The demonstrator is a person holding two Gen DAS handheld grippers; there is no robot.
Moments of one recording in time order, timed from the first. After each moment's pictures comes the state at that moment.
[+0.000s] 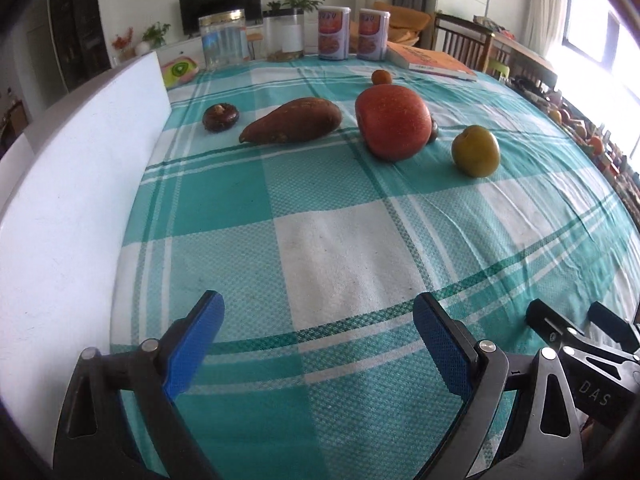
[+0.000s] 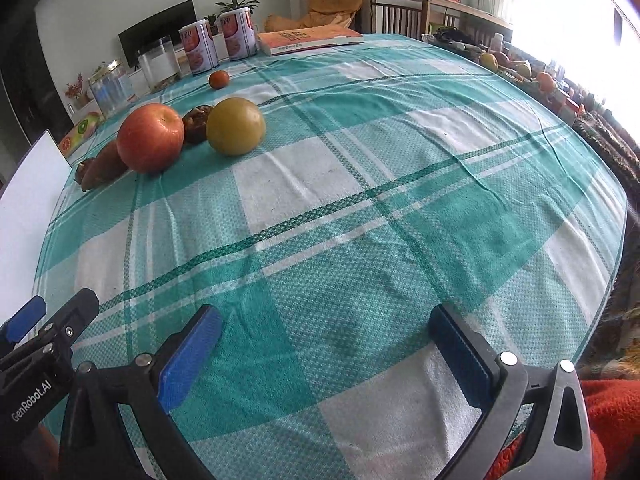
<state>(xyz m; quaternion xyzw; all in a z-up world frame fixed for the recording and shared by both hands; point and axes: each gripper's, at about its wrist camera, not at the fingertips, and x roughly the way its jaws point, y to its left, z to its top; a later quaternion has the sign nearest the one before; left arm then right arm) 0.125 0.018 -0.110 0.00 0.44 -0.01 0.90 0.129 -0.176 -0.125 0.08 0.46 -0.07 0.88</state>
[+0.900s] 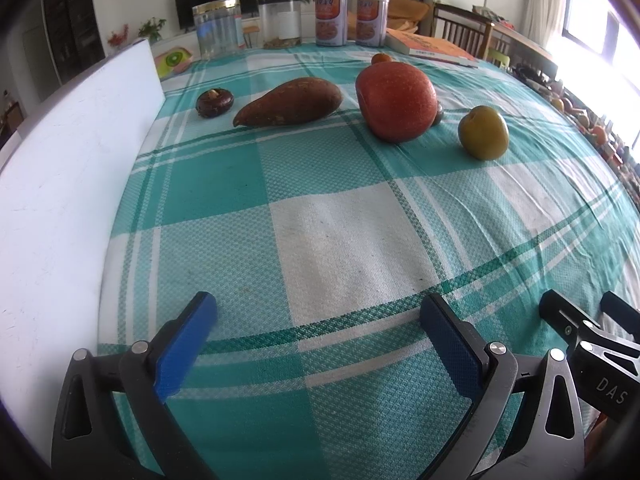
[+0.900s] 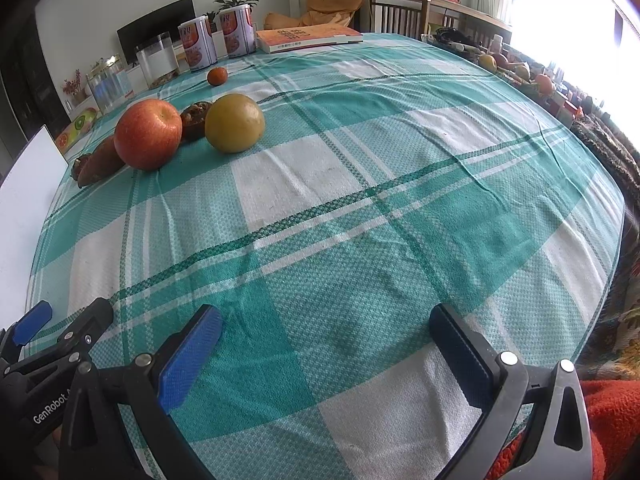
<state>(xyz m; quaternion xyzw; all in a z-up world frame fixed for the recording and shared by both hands) 0.130 0.016 -0.119 0.00 0.45 -0.02 0.89 0.132 -0.172 -0.127 0.07 0.46 -0.08 0.88</state>
